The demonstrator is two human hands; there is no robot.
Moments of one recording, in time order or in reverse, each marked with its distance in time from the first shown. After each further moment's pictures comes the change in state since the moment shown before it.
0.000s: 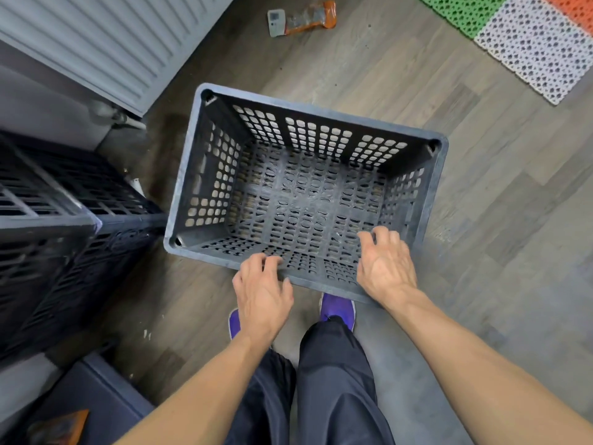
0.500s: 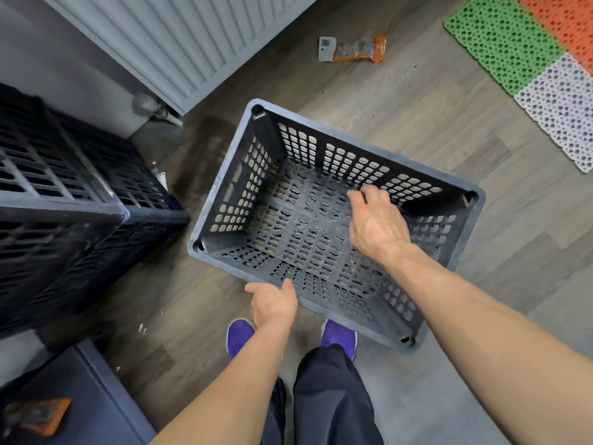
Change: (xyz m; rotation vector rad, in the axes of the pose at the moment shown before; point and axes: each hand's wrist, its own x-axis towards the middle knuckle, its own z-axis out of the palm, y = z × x) left_hand 0.038 0.010 -0.018 -0.566 -0.182 -0.974; right_hand 0.091 -0.066 -0.079 -0.031 0.092 -0.223
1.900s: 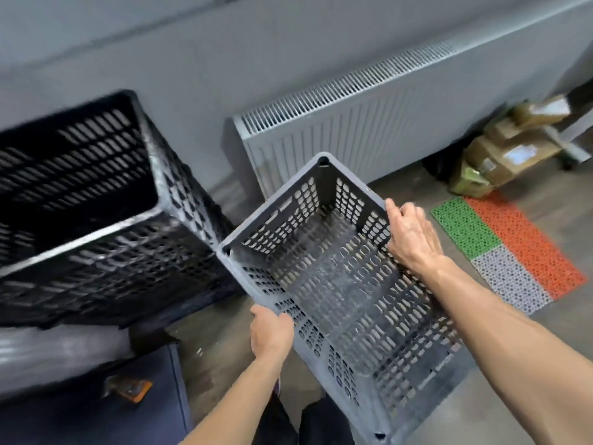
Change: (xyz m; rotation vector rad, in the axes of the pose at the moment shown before) left_hand -0.275 -0.011 -0.302 -0.239 0.112 0.116; right_hand -0.174 -0.118 -0.387 -0.124 0.316 -0.184
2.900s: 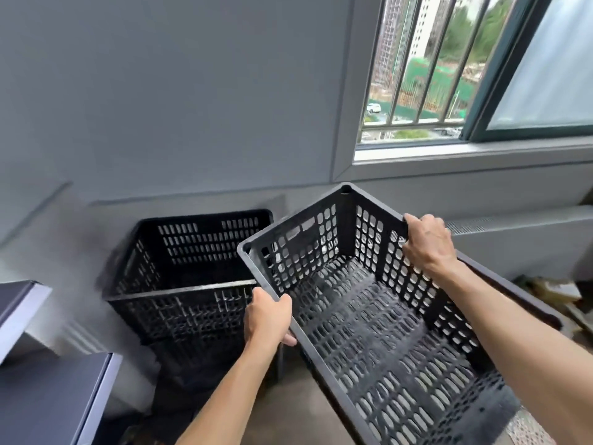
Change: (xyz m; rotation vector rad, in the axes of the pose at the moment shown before) left_hand -0.148 -0.016 -0.263 -0.487 0.245 0.342; right_hand -0.068 -0.159 -0.268 -0.071 0.459 -0.195
